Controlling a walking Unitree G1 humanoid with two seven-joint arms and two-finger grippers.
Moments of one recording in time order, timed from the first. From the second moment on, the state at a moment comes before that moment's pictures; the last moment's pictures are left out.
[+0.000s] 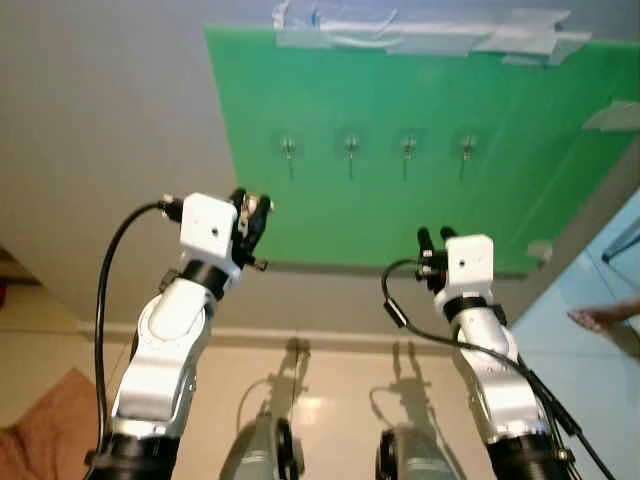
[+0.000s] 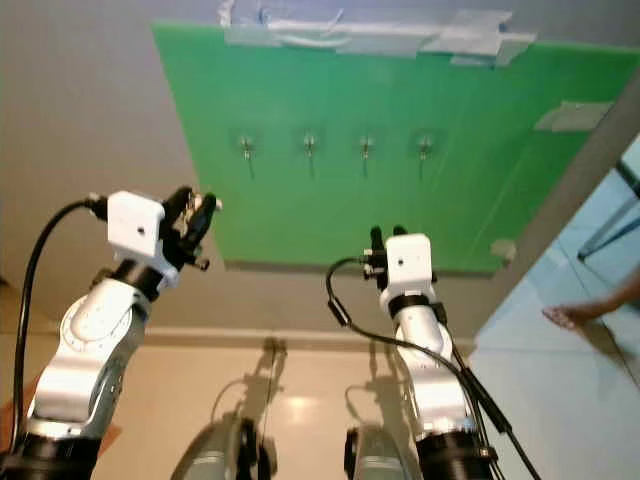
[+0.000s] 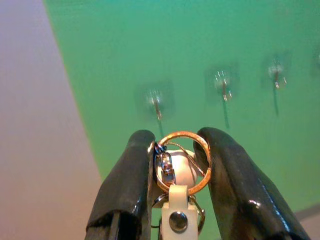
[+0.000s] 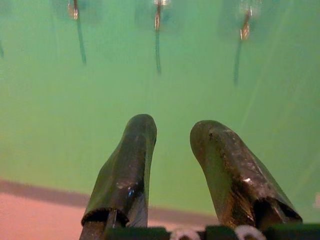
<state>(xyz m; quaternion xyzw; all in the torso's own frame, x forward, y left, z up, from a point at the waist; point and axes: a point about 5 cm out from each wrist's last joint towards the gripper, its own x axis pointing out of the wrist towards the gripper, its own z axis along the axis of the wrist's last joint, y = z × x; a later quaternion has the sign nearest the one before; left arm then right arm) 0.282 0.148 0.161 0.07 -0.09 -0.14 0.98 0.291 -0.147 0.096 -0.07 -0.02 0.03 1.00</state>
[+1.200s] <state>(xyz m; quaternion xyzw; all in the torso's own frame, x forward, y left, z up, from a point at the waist) 0.283 0.142 0.165 0.13 -0.11 -0.17 0.97 0.289 -0.139 0.095 -0.06 -0.02 0.03 1.00</state>
